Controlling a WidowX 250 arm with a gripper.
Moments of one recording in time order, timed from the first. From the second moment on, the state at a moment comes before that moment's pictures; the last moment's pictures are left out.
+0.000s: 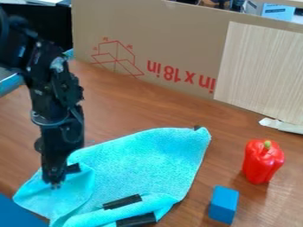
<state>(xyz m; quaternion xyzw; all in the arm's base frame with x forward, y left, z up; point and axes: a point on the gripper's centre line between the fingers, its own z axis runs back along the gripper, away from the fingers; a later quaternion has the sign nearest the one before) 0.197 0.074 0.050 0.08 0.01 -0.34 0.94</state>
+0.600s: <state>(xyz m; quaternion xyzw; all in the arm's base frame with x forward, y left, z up) 0.217 0.062 0.087 0.08 -0.05 -0.33 0.94</state>
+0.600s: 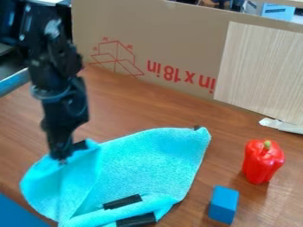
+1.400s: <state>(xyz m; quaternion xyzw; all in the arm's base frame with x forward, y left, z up) 0.337 -0.003 0.112 0.03 -0.05 -0.23 0.97</state>
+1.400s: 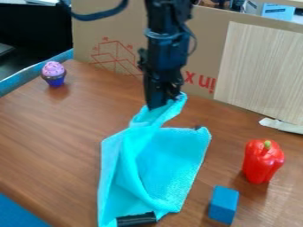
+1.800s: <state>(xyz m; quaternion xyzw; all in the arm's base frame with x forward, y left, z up) 0.367 -0.007 0.095 0.05 -0.04 -0.20 0.98</state>
